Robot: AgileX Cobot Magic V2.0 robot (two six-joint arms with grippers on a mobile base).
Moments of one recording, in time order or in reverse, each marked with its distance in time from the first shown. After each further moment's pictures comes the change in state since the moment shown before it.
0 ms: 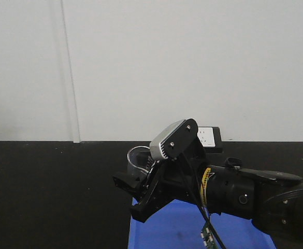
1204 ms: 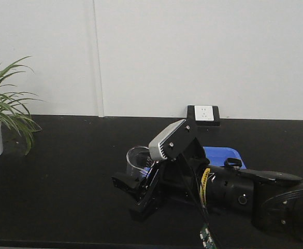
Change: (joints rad) left arm 0.000 0.000 0.000 0.000 0.000 0.000; right arm 0.000 0.000 0.000 0.000 0.001 0.000
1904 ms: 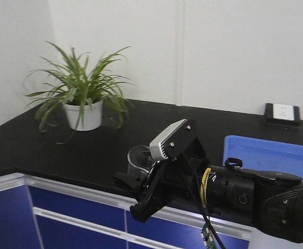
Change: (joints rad) left arm 0.000 0.000 0.000 0.000 0.000 0.000; right arm 0.000 0.000 0.000 0.000 0.001 0.000
